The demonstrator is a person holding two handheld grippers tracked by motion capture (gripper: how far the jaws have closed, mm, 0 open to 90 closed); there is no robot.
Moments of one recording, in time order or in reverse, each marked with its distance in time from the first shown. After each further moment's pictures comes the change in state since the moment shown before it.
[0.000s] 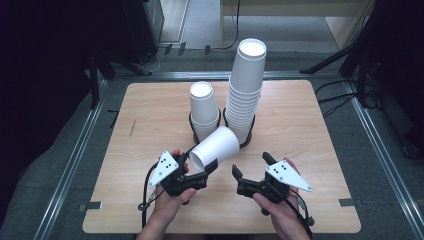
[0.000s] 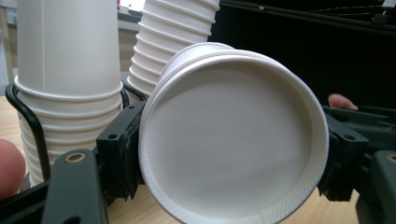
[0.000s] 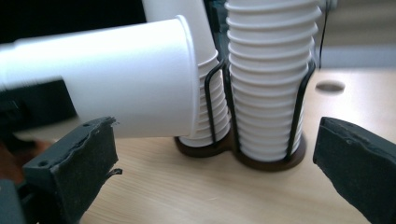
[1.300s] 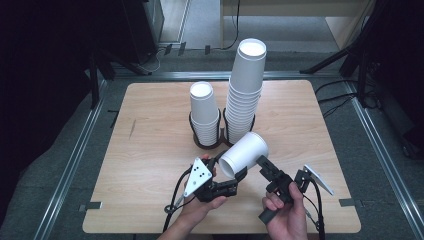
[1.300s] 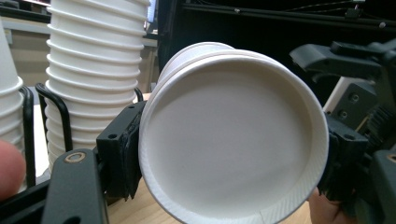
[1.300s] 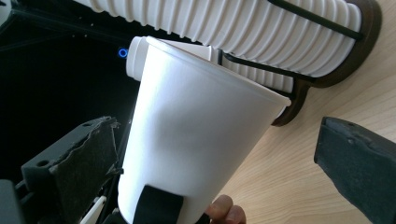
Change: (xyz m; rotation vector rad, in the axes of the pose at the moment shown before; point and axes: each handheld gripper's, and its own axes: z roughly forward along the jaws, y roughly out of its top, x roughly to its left) left arm -0.047 -0.029 0.046 -0.031 -0.064 0.059; right arm -0.051 -0.018 -0.013 0.002 0.244 1.053
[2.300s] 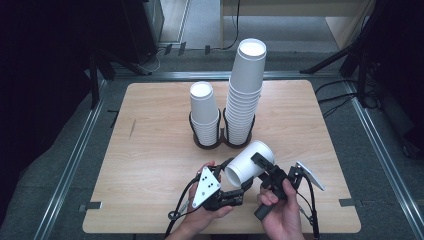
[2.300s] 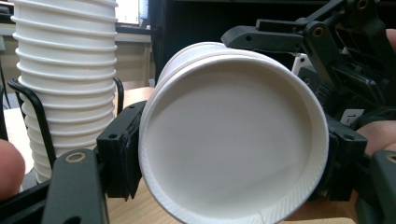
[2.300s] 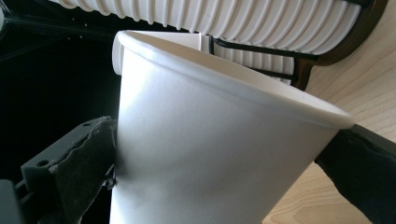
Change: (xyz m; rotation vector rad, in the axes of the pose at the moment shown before) left arm -0.017 -0.011 -0.001 0.025 -0.007 0.073; right arm -0.008 -0.001 0.017 0.058 0.002 0.112
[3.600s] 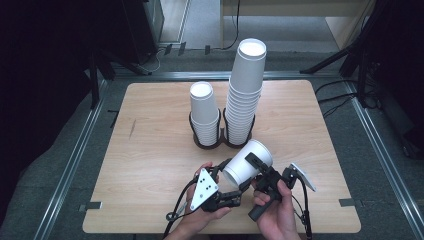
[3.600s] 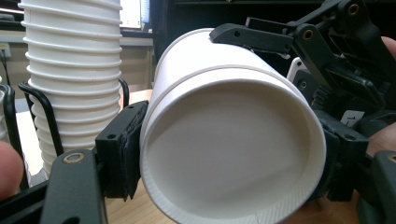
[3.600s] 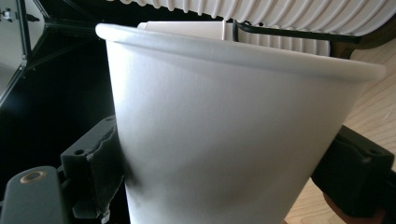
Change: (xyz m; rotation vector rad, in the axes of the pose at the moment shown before) left arm 0.002 -0.003 -0.004 -0.017 0.003 0.023; right arm -0.006 -0.010 0.009 0.008 0.116 0.024
